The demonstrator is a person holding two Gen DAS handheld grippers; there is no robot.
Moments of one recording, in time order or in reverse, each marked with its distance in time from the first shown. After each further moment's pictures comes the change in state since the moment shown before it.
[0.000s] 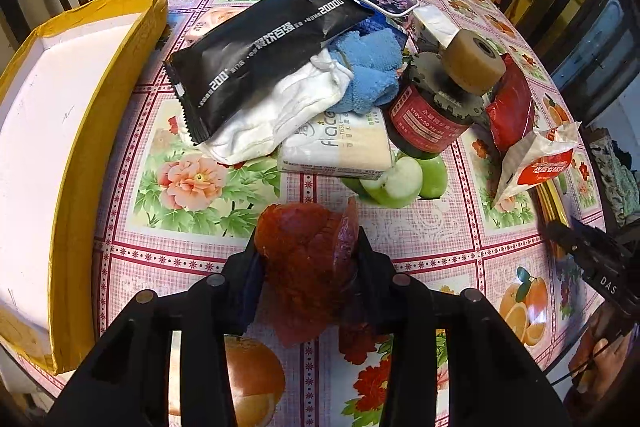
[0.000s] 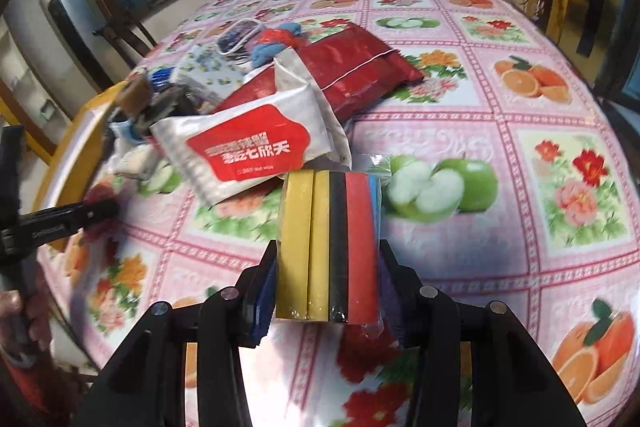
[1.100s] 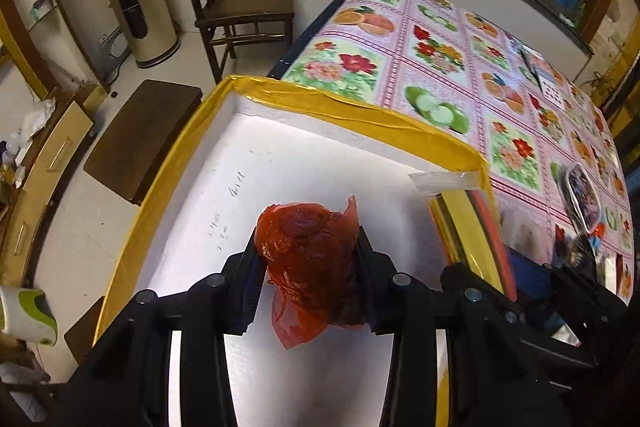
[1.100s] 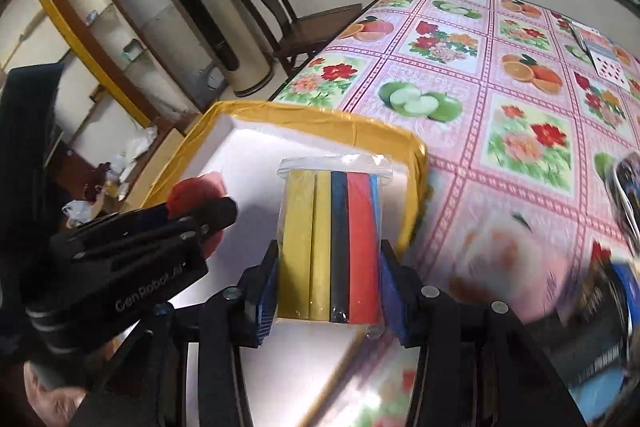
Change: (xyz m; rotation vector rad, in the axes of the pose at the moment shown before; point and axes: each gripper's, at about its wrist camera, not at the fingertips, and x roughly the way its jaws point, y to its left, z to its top) left arm -0.019 0.233 0.113 -0.293 -0.092 0.255; right arm 0.177 0.376 0.172 -0.276 0.100 0.229
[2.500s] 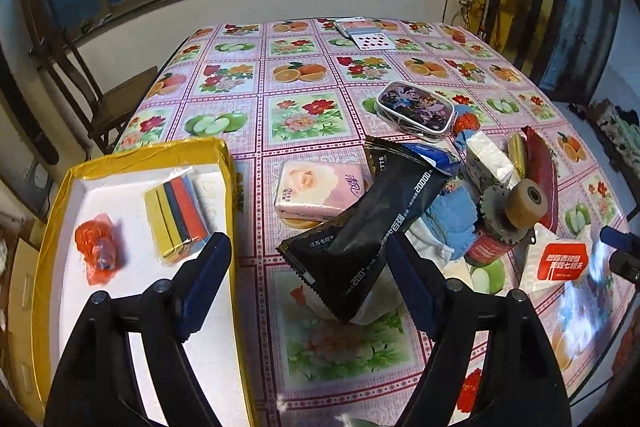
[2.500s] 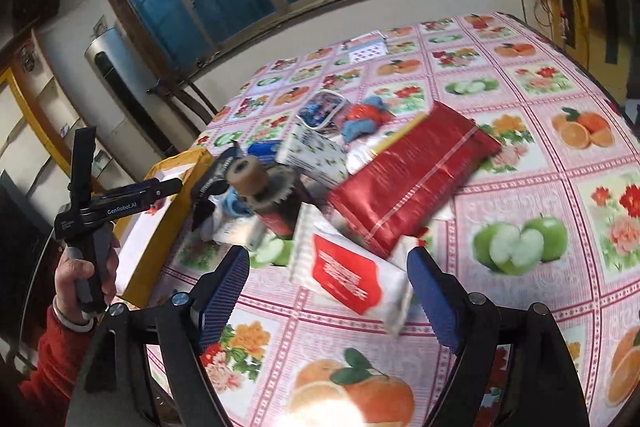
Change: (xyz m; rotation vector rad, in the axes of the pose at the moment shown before) left arm -0.074 -0.140 -0.087 0.489 -0.205 -0.238; right arm -0.247 -0.233 -0.250 0.305 -0.343 -0.084
